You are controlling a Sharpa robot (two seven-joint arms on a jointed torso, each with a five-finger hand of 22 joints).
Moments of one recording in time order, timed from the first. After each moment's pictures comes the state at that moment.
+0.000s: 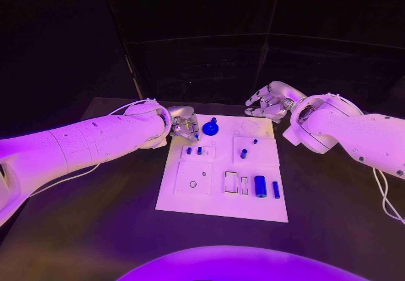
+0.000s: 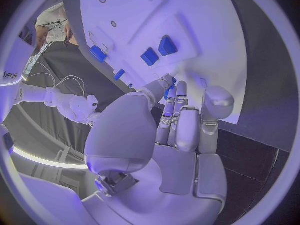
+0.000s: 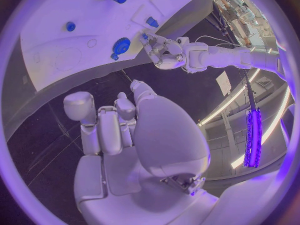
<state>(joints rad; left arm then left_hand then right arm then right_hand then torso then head) 1.21 -0.62 -0.07 1.16 -1.27 -0.04 -0.06 1.32 -0.06 0.45 -0.10 0.09 1.07 0.15 0.19 0.07 1.15 0.07 0.27 0.07 1.47 0.00 1.36 1.06 0.13 1.38 0.10 1.00 1.16 1.27 -0.73 -0.03 1.43 -1.10 -0.33 -0.15 1.44 -0.03 0.07 0.21 0.40 0.88 0.17 0.17 0.07 1.23 0.07 1.15 1.10 1.47 0.00 1.37 1.27 0.11 1.27 0.10 1.21 0.90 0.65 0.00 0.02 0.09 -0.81</state>
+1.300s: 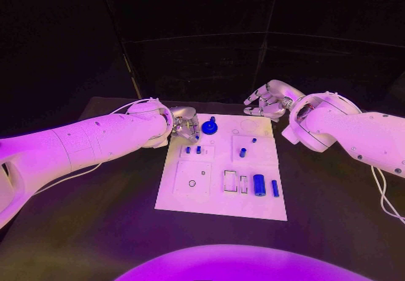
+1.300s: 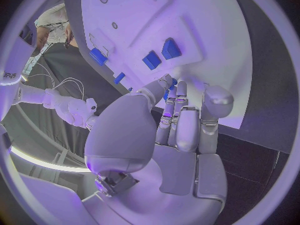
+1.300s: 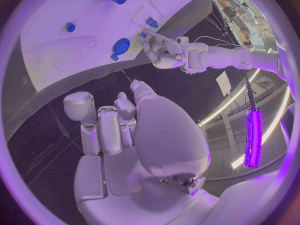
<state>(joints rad) 1.21 -0.59 -0.07 1.15 -1.28 0.00 -0.08 1.31 -0.06 0.45 -0.10 0.09 1.07 0.15 0.17 0.07 1.15 0.07 0.25 0.07 1.47 0.00 1.36 1.06 0.13 1.37 0.10 0.99 1.16 1.27 -0.73 -0.03 1.43 -1.10 -0.33 -0.16 1.44 -0.03 0.07 0.21 0.40 0.88 0.17 0.17 0.07 1.23 0.07 1.15 1.10 1.47 0.00 1.37 1.27 0.11 1.27 0.10 1.21 0.90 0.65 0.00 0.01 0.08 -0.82</state>
